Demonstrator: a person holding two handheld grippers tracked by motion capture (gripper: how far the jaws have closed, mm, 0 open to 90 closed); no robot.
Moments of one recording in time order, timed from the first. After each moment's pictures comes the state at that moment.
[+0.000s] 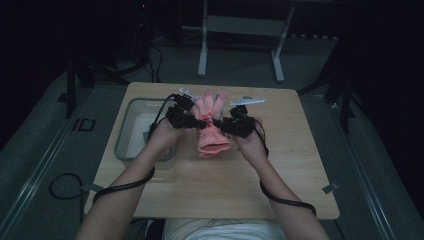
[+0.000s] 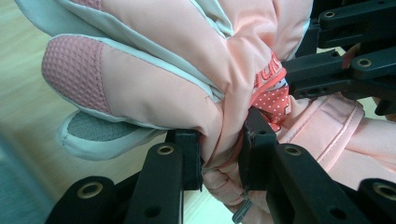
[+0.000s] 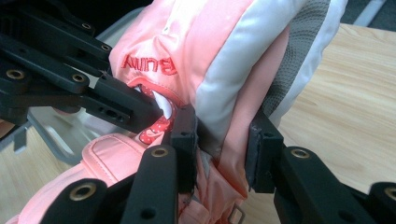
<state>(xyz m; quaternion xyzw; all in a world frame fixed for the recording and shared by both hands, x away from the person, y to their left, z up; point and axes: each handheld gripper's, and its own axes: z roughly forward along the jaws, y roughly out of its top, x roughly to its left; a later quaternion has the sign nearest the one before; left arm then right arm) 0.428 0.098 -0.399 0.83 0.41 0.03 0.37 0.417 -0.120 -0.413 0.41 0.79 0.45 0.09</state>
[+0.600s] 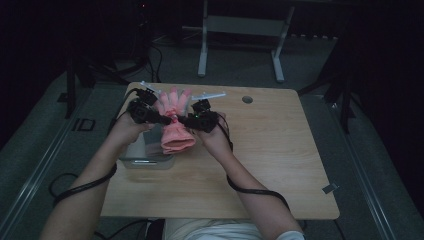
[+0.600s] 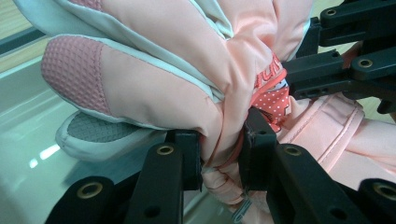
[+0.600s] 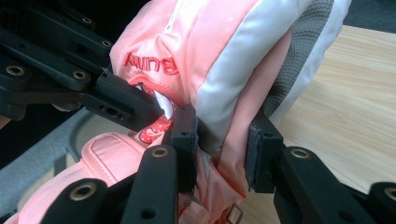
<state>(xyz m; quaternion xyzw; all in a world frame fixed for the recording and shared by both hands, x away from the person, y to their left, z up) 0.423 0.196 -0.383 0.83 0.45 0.05 0.33 0.427 -0.020 -0.414 0.38 0.79 0.47 0.05</state>
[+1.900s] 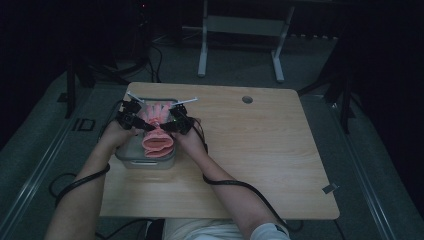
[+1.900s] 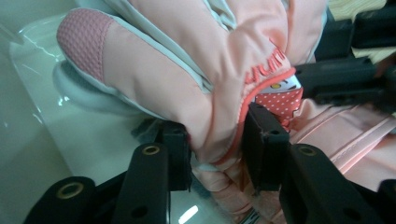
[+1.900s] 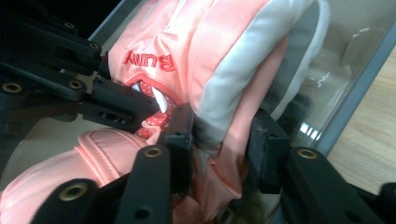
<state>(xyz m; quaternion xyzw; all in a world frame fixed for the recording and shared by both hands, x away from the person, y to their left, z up) 0.464 0.252 -0.471 0.80 0.52 0.01 0.28 0.474 0.047 -0.489 0.44 0.80 0.41 0.00</state>
